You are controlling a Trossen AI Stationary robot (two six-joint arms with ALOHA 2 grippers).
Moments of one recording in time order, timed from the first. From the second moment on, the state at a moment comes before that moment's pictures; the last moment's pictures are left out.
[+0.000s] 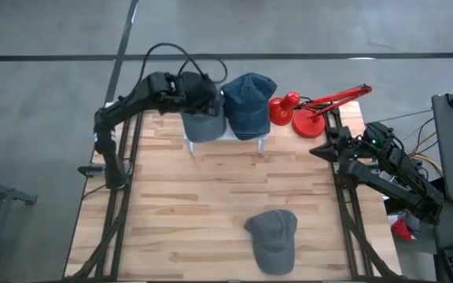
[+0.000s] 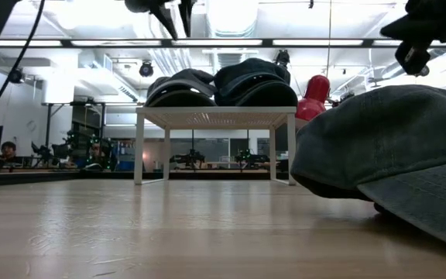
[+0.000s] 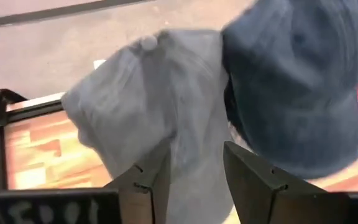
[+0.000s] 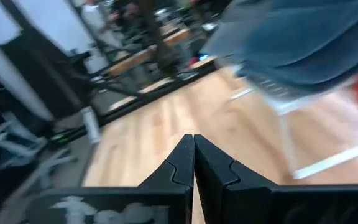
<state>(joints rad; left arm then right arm) 0.26 1.79 2.30 -1.56 -0.50 -0.95 -0.64 0.17 0.50 -0.52 -0.61 0.36</state>
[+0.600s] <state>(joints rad) -0.17 1.41 1.72 -1.44 -0.71 -1.34 -0.64 0.17 0.72 -0.53 -0.76 0.40</state>
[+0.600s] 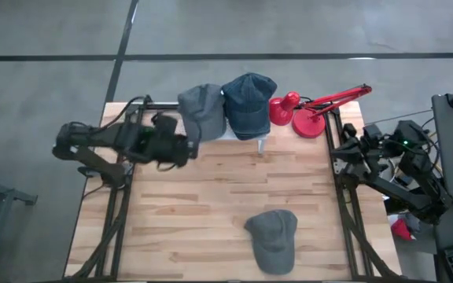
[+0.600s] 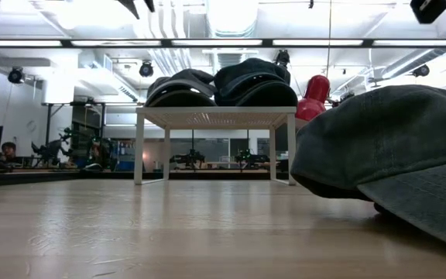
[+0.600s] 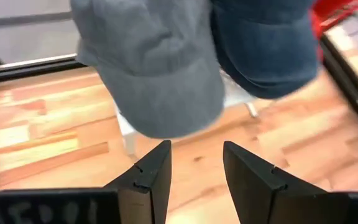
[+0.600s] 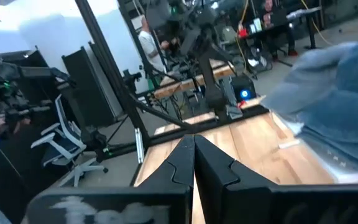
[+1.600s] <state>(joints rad) -0.32 0.69 0.91 -0.83 -0.79 -0.91 -0.49 0.76 1.05 -0.53 -0.57 0.29</state>
